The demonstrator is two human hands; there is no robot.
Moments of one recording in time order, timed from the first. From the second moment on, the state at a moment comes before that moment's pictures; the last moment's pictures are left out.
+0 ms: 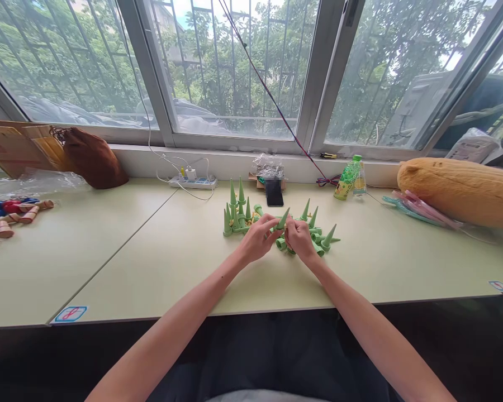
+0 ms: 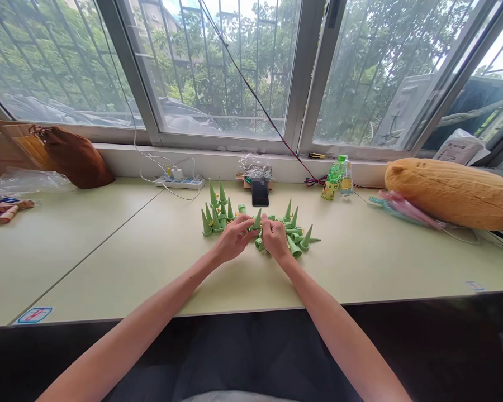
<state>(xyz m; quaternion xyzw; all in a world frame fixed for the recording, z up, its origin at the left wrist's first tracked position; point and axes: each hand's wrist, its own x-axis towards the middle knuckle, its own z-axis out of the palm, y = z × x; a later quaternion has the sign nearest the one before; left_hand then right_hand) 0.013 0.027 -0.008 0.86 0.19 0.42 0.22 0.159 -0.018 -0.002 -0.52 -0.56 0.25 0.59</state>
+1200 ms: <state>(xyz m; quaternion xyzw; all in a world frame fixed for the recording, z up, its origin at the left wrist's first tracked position) 0.009 0.022 0.013 0.69 0.27 0.34 0.58 0.161 -0.019 -0.009 -0.53 -0.68 0.06 0.50</state>
